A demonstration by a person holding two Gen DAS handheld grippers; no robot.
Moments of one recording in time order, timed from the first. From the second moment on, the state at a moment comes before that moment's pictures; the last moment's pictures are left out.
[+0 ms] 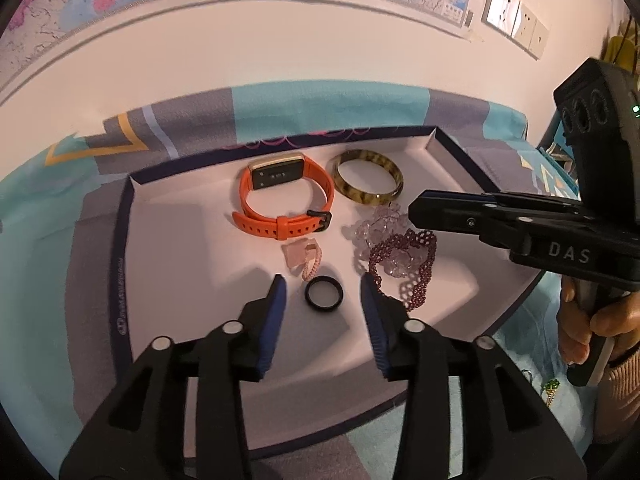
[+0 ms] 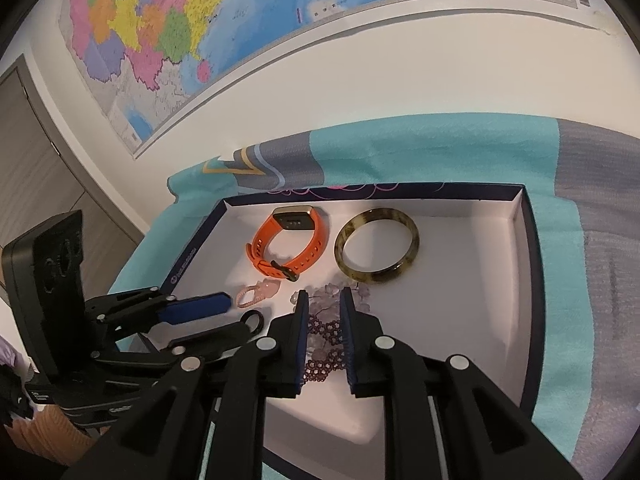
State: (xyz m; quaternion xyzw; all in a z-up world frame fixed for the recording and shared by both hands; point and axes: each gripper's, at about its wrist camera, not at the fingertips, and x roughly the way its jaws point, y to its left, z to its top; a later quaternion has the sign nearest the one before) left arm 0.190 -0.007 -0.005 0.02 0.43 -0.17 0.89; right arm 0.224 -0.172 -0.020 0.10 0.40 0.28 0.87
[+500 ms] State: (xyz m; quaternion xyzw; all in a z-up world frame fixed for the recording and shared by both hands) left arm 0.118 0.016 0.029 0.01 0.37 -0.20 0.91; right arm 0.174 -0.178 0.008 0.07 0.37 0.31 0.87
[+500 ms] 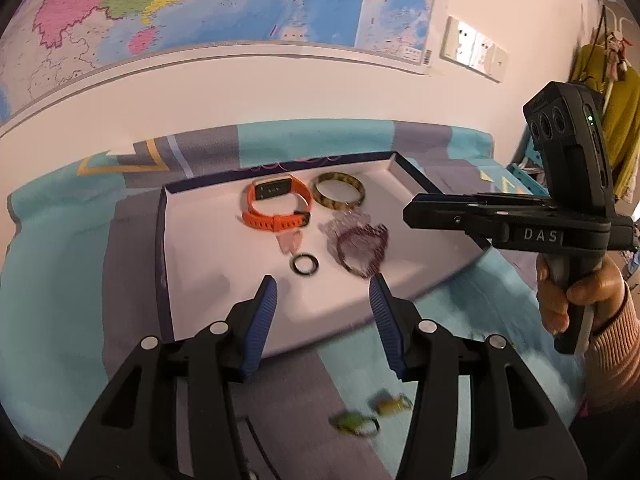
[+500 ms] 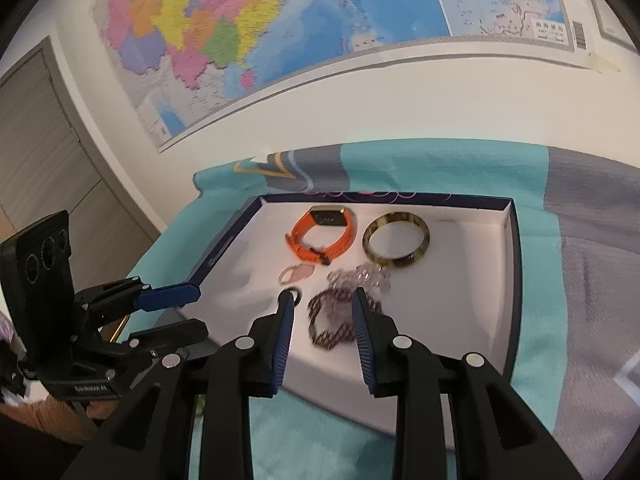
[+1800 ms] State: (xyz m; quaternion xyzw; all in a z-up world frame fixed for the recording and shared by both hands) left arm 0.049 -0.016 -0.004 0.07 0.40 -0.23 0.88; right arm 0.038 -0.225 -0.046 0.03 0.41 0.26 0.87
